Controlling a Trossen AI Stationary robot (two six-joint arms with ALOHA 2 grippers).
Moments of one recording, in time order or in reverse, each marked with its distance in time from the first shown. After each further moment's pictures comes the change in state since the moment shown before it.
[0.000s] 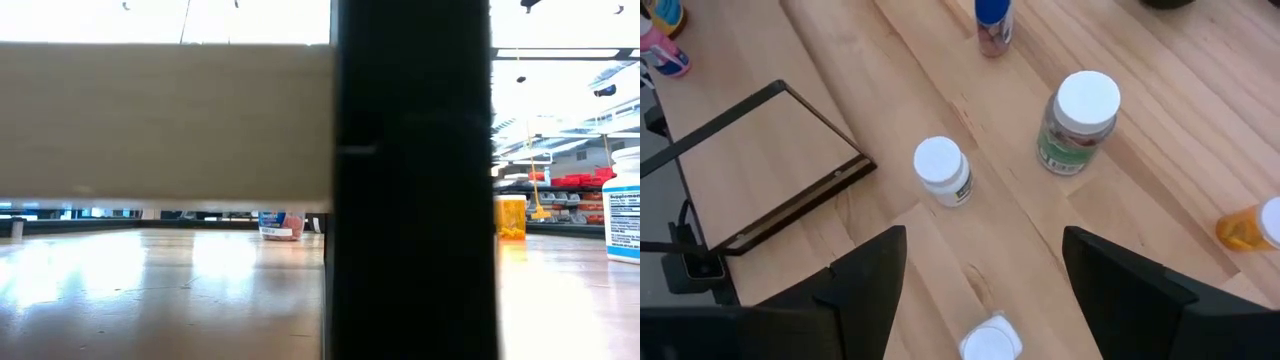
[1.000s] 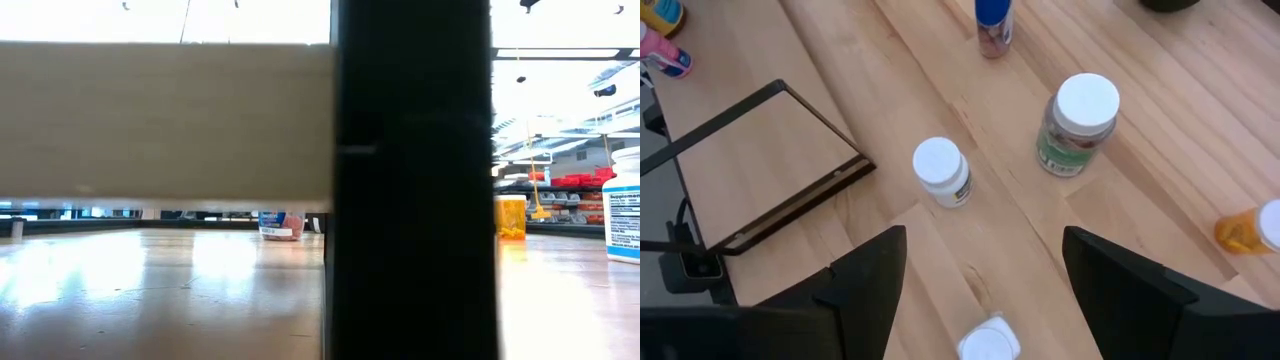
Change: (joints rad) left arm -0.002 0.004 0.050 -0.036 0.029 -0.054; right arm 0.000 0.000 0.000 0.000 0.003 -0.008
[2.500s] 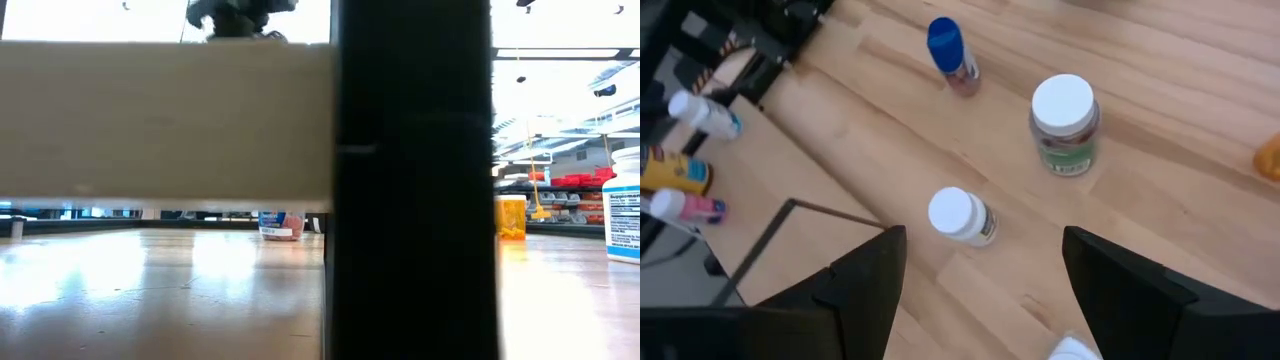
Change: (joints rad) left arm 1.060 -0.111 0.127 0.013 -0.236 1.553; right arm 0.007 0.000 0.000 0.000 0.110 0.411
